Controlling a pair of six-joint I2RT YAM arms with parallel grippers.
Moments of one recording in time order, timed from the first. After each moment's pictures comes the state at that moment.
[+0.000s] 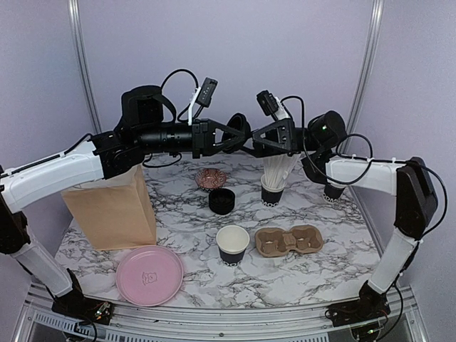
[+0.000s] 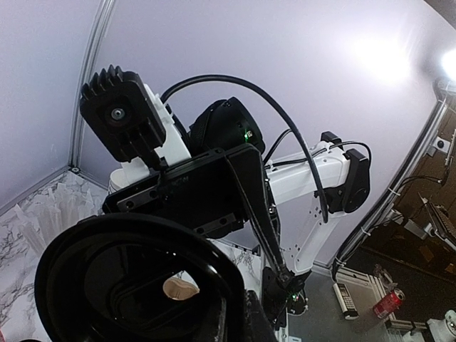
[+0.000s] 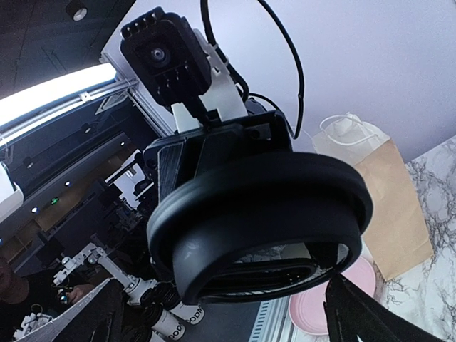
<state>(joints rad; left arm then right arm) -0.87 1.54 1.46 0.06 0.59 -0.38 0.56 1.73 1.26 1.16 -1.31 1.33</state>
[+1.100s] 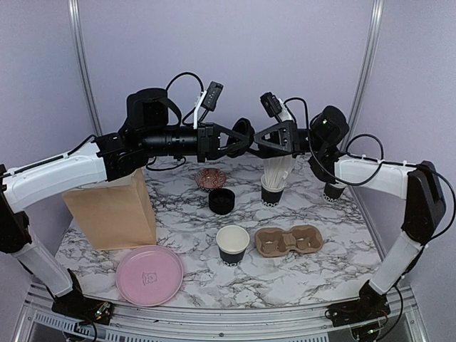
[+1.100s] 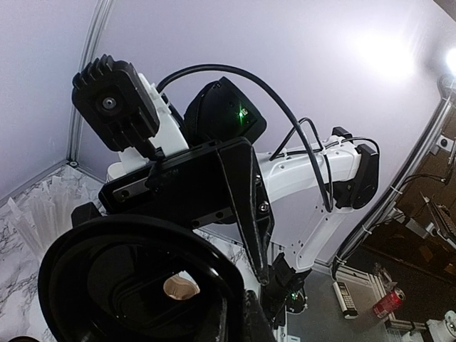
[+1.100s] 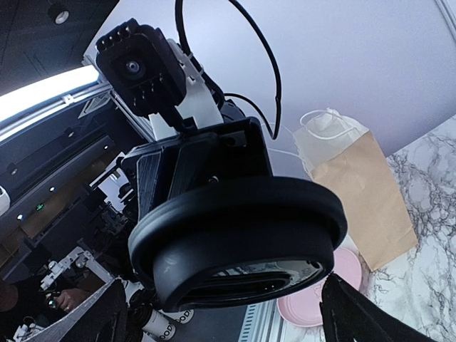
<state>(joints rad) -0.89 1.56 1.46 0.05 0.56 -0.38 0.53 1.66 1.23 0.92 -1.30 1.14</state>
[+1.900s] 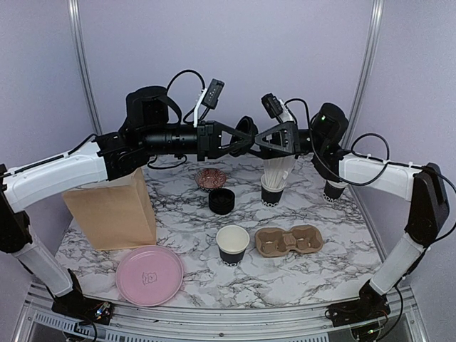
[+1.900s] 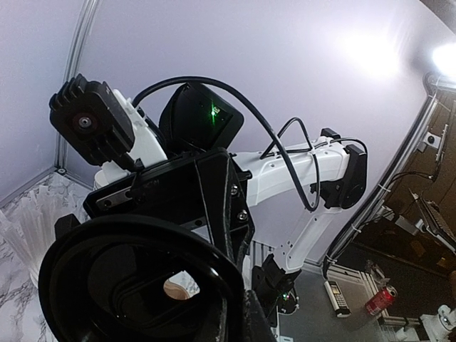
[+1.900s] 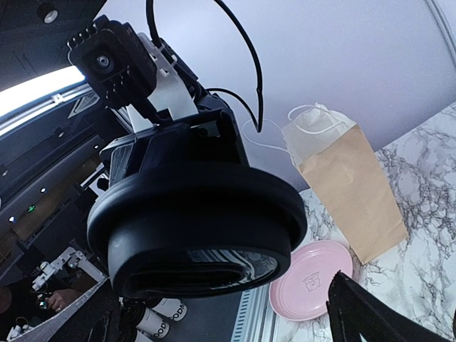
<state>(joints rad) -0.90 1.57 1.47 0.08 0.60 -0.39 0.52 1.62 1.23 0.72 -1.30 0.99</state>
